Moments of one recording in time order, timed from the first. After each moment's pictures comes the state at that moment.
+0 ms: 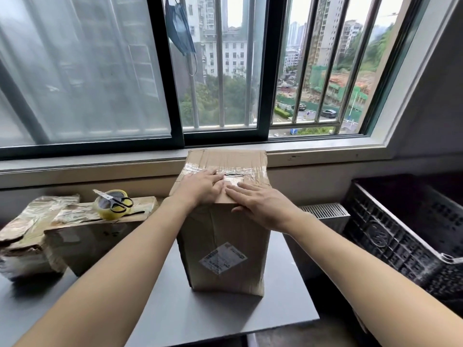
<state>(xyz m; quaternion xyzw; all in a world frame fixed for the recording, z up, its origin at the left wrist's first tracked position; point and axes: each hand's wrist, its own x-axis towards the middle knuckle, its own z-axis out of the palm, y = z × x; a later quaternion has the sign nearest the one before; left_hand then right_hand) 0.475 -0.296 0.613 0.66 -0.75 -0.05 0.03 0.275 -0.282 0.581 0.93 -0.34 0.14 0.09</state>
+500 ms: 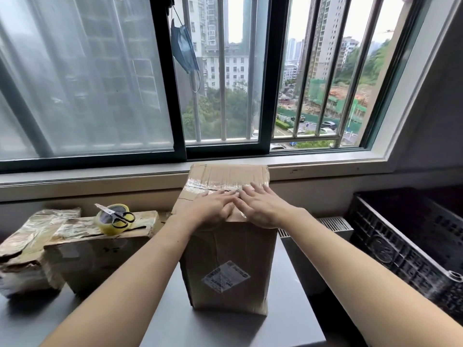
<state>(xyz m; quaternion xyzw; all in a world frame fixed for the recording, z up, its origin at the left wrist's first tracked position) 0.471 -0.297 0.606 0.58 -0.81 -0.10 0.00 0.292 -0.308 0.609 0.86 -0.50 -0.02 -0.07</state>
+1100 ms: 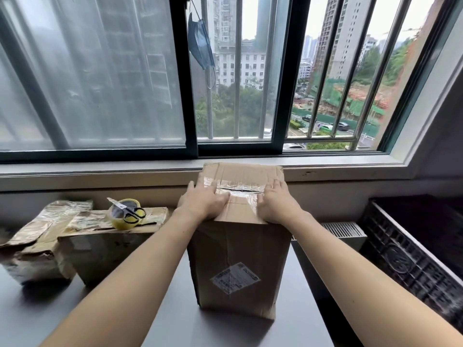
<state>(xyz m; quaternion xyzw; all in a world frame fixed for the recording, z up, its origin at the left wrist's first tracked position) 0.503 -0.313 0.605 0.75 -0.64 -0.12 0.06 0.314 -0.322 0.612 0.75 -0.65 0.03 -0.10</state>
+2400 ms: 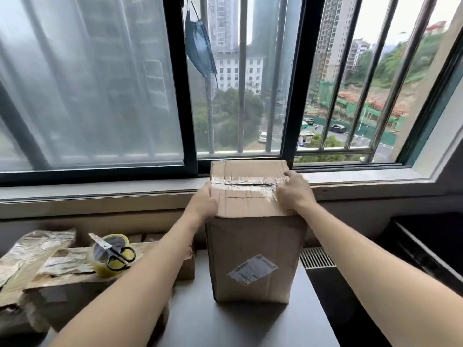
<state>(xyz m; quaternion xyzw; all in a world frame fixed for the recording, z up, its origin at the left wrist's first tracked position) 0.545 -0.437 0.586 0.63 -0.58 -0.31 0.40 0.316 -0.466 0.623 0.63 -0.66 0.32 -0.24</state>
